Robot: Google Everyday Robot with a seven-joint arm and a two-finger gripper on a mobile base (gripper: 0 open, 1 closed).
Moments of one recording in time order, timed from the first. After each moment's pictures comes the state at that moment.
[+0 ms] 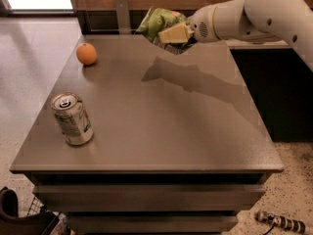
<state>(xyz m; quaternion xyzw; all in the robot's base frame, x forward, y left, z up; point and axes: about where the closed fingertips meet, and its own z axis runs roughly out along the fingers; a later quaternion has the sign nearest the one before) 0.714 -0.059 0.954 -0.36 0.75 0.22 0.50</state>
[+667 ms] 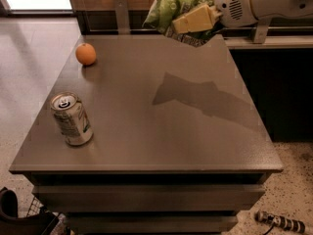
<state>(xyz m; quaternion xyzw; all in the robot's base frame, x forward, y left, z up) 0.621 -0.085 1.025 -0.40 0.75 0.20 0.49</state>
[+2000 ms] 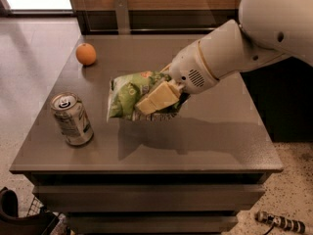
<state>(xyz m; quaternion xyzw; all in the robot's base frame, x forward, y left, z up) 0.488 0.006 0.913 -0.53 0.73 0.28 0.31</state>
